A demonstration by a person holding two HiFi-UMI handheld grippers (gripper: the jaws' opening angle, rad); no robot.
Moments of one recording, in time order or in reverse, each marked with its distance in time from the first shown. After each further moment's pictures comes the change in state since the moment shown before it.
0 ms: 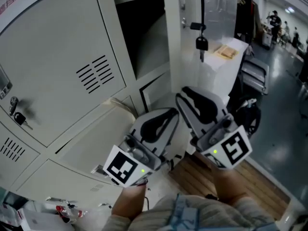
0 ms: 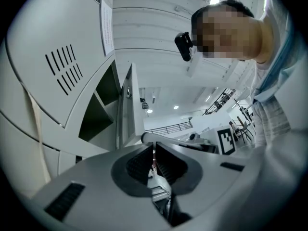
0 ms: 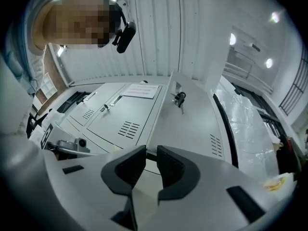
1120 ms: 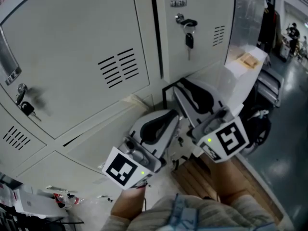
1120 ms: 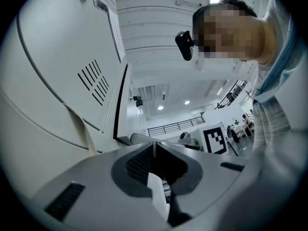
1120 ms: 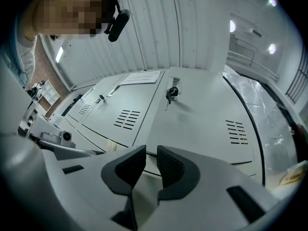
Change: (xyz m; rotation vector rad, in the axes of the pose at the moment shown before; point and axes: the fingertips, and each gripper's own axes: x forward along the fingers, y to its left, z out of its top) left arm -0.036 0.041 -0.002 0.018 0.051 0.157; right arm 0.069 0.010 -0.034 0.034 0.048 0.083
